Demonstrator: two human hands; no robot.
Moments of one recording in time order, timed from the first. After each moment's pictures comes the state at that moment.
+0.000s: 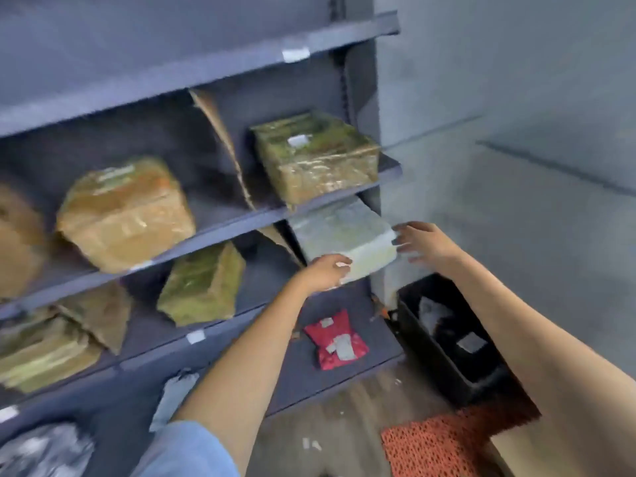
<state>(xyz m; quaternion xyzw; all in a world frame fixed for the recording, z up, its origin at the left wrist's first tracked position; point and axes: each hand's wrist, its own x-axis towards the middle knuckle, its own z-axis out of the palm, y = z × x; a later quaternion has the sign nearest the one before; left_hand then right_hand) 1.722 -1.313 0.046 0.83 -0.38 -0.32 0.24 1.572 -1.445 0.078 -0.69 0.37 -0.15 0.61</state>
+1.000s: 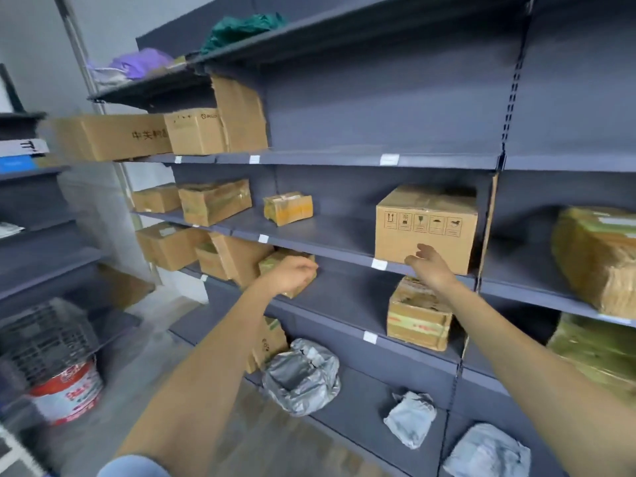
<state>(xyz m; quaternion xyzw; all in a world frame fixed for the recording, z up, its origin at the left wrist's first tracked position) 1.885 -0.484 0.197 0.92 0.01 0.00 0.40 1.923 -0.737 0.182 -0.80 0.02 -0.03 0.60</state>
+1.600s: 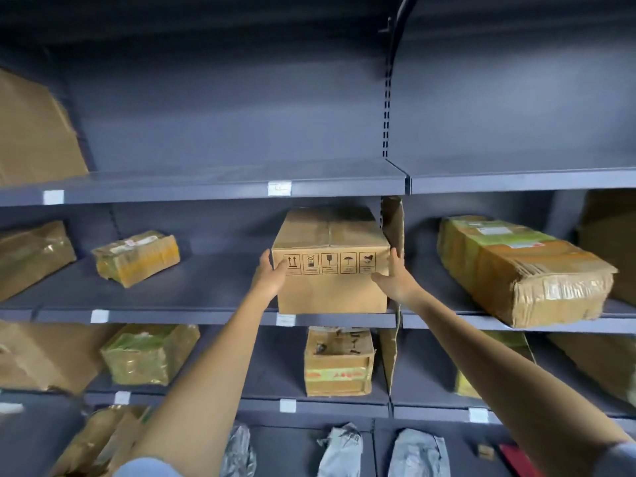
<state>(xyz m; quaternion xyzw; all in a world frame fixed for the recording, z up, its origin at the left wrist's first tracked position) 2.140 -0.611 0.186 0.84 -0.04 -0.01 0.54 2.052 -0.826 0.185 -0.87 0.13 -0.14 0.45</state>
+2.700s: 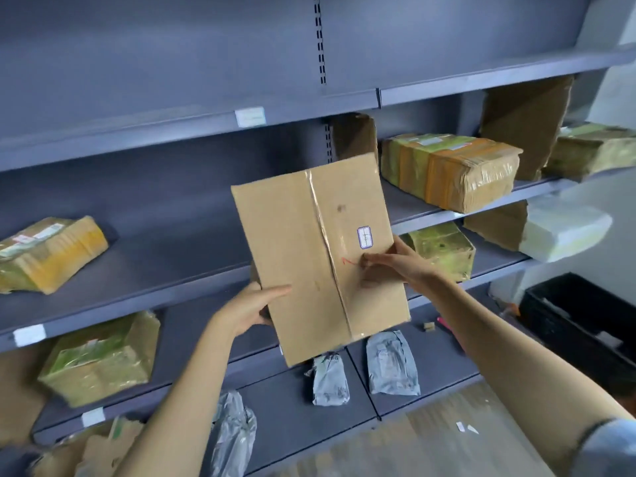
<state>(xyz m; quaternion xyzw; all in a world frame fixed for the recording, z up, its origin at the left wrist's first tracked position) 2.118 -0.510 0.104 0.75 -0.20 -0.37 0.52 1.981 -0.754 0.098 -0.69 0.22 -0.15 0.67</state>
